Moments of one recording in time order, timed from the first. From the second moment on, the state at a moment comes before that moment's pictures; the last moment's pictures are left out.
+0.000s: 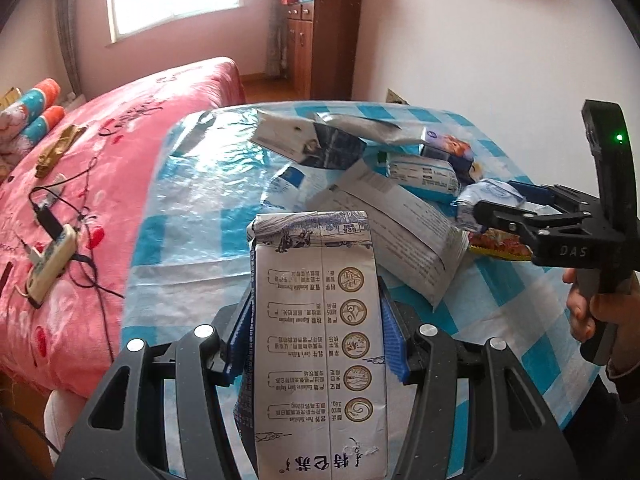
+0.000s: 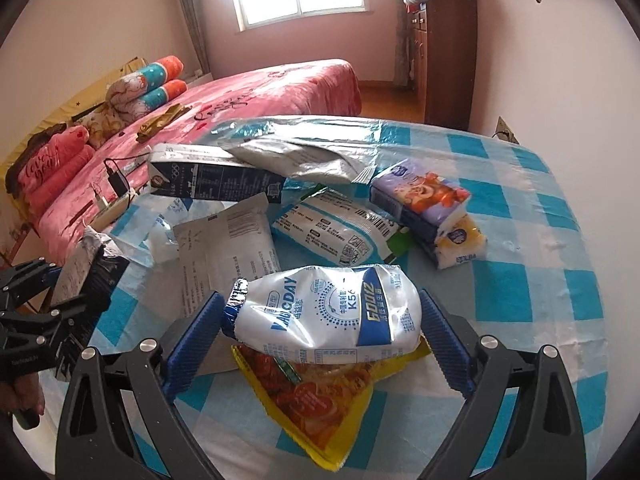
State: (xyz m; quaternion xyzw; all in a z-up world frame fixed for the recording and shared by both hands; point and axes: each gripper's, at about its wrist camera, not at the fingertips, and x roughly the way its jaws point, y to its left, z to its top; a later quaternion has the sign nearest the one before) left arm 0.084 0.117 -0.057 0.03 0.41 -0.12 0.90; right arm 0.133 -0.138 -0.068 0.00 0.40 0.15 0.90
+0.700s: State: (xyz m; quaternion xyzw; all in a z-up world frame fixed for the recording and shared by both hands) left arm 0.009 0.236 0.002 0.01 0.36 0.03 0.93; right arm 0.071 -0.044 -0.018 -0.03 0.36 0.29 0.89
